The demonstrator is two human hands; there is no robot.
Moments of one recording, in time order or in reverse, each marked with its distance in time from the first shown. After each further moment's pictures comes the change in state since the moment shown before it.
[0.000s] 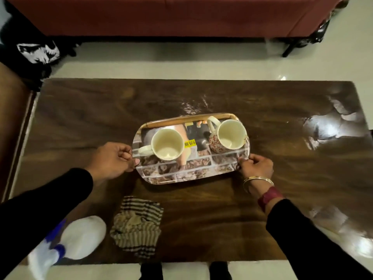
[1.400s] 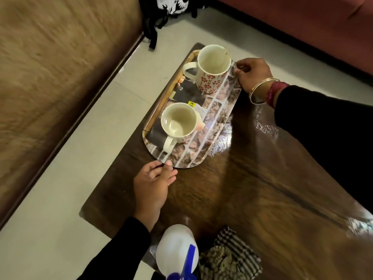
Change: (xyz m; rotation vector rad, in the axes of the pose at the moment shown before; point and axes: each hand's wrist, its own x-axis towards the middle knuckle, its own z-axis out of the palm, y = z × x) left_hand -0.018 -0.169 -0.077 -1.074 0.762 -0.319; right_hand -0.140 -0.314 0.435 -0.470 -0.600 -1.042
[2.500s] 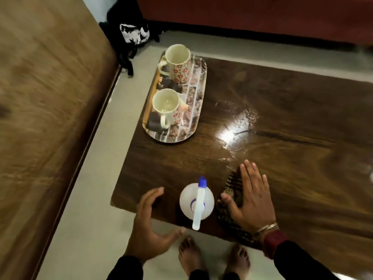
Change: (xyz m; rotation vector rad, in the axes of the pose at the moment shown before) left_hand -0.070 -0.058 -0.179 0.701 -0.573 0.973; right_hand -0.475 0.079 0.063 -0.266 0.171 -0.029
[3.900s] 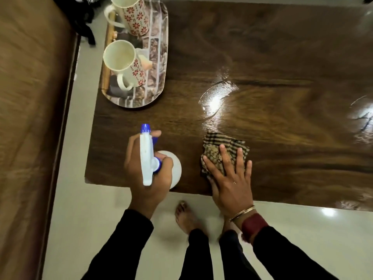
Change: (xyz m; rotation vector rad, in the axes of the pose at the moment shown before) left_hand 0.048 0.084 0.042 0.039 0.282 0.163; right_hand -0.079 -0.013 0.027 -0.131 -0.142 0.107
